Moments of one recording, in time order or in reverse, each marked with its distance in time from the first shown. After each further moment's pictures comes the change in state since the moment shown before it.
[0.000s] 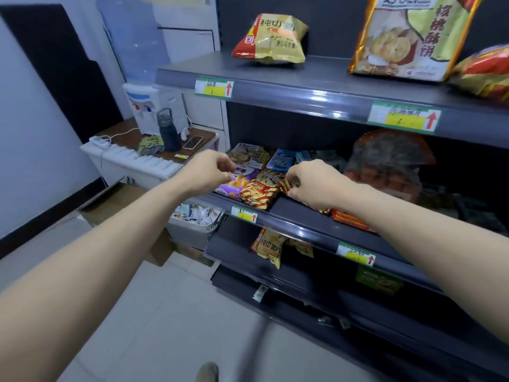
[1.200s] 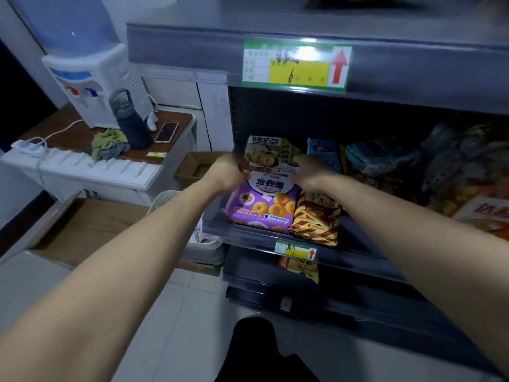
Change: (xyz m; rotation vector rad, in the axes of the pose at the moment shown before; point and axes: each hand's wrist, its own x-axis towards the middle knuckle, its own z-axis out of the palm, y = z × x) left_hand 0.250 -0.187 0.057 0.011 -0.225 0.094; right_hand 0.300 -0.023 0.122 0.264 -0.067 0.475
